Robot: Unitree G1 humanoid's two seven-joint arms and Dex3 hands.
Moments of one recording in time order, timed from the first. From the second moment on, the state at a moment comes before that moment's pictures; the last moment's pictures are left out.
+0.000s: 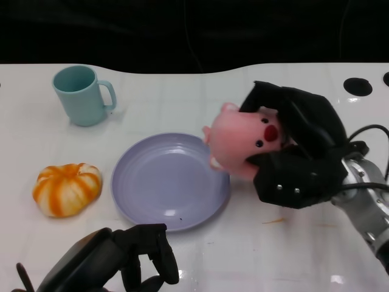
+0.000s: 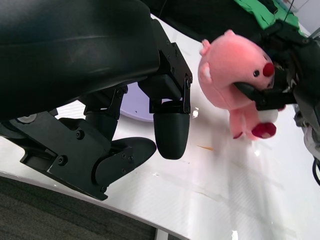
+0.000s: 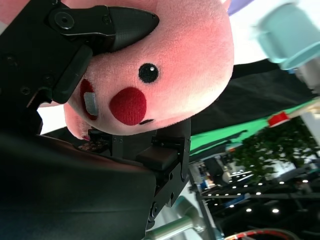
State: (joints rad) left arm 0.34 0.35 -0.17 -0.59 0.29 0.09 -0.32; right arm -0.62 -0.18 0.34 0.56 -0.59 -0.29 -0.22
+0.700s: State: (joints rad) left arm 0.34 0.31 -0.22 -0.58 0.36 0.11 -0.31; right arm -0.84 0.03 0.48 0.72 -0.66 -0.29 -0.21
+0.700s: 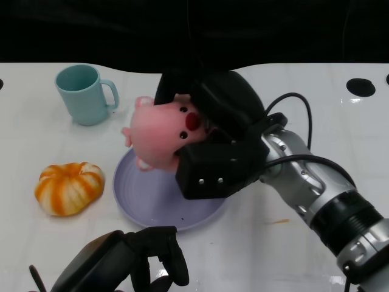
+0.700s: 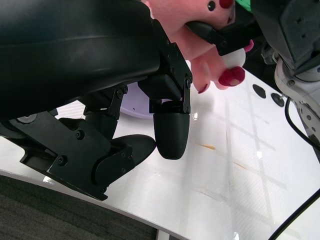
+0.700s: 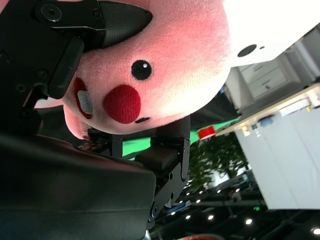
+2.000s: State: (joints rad) left arm 0.33 0.30 -0.23 -0.59 0.38 0.13 -0.31; right arm -0.86 -0.04 0.56 0.50 -0.65 -0.12 0.30
